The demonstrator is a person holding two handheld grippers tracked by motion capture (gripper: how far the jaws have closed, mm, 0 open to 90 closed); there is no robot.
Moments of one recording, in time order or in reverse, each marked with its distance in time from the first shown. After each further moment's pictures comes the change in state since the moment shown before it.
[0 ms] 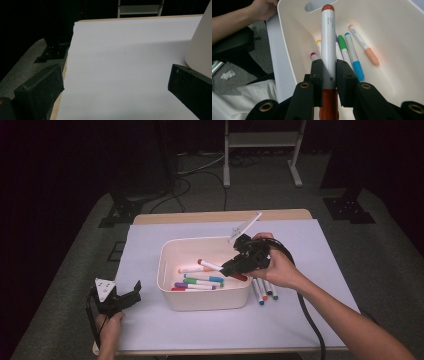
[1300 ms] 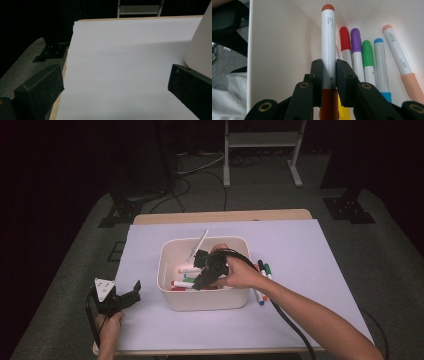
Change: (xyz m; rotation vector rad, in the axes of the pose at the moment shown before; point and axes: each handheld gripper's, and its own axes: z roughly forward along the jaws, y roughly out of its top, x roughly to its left) left arm 0.001 0.000 0.000 0.001 -0.003 -0.012; right arm 0.003 0.035 0.105 0.197 0.090 -0.139
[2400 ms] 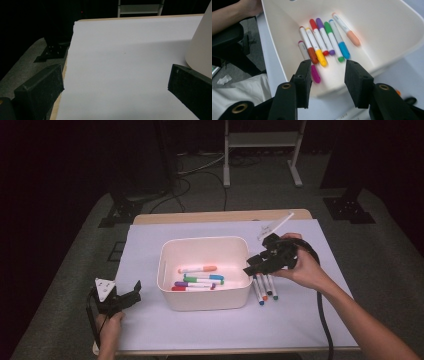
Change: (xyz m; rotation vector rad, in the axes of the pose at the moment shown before) left arm -0.001 0.000 0.000 0.006 0.005 0.015; right arm -0.002 -0.120 -0.131 -0.250 -0.141 0.220
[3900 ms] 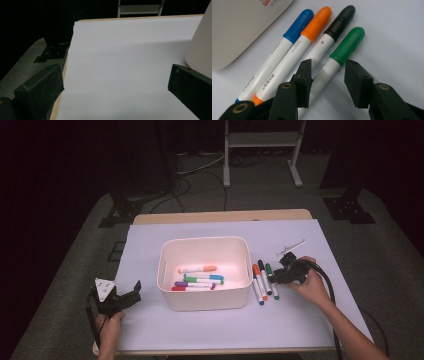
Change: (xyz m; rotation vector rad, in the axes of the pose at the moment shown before) left arm 0.000 0.000 0.000 -0.006 -0.001 -0.005; right arm -0.085 -0.114 0.061 0.081 -0.283 0.284
